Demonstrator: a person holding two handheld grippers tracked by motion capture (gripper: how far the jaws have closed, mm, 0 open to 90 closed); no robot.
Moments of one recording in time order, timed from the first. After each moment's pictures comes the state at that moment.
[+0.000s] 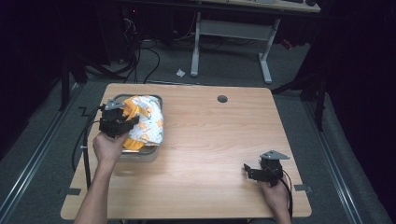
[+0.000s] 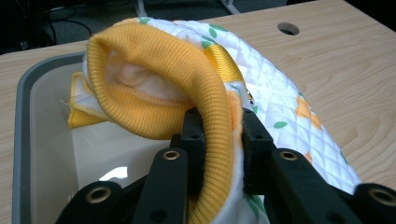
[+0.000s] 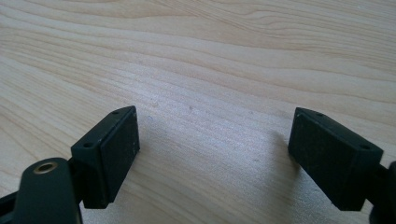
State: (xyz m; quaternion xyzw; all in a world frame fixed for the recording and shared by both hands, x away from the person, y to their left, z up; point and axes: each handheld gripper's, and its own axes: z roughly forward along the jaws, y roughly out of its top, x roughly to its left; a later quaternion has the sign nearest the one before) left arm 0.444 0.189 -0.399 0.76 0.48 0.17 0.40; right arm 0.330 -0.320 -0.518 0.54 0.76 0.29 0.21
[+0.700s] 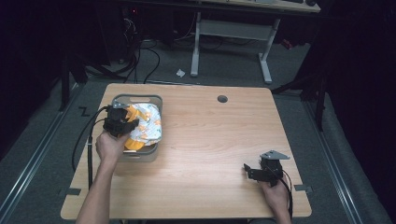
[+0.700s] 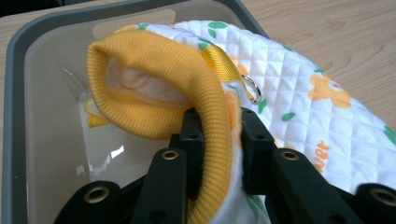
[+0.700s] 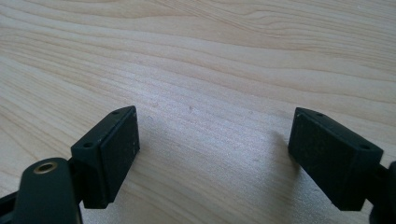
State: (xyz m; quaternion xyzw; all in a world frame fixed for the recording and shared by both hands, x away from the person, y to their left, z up) left arm 0.466 0.186 -0.426 0.78 0.50 0.16 0.34; right arm 0.330 -0.320 -0.518 0.54 0.76 0.29 0.21
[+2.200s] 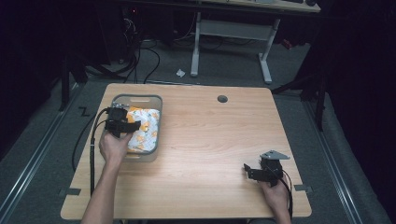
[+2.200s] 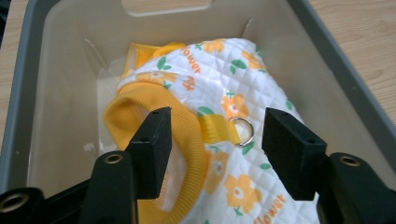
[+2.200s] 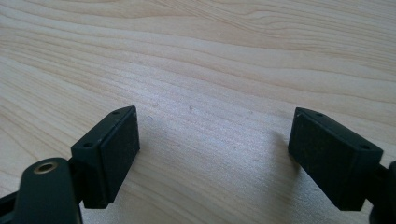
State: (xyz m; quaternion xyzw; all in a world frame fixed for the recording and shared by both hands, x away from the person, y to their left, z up) left arm 0.473 0.184 -0.441 0.75 0.56 0.18 0.32; right arm 0.330 -0.320 -0.518 0.54 0.76 0.29 0.21
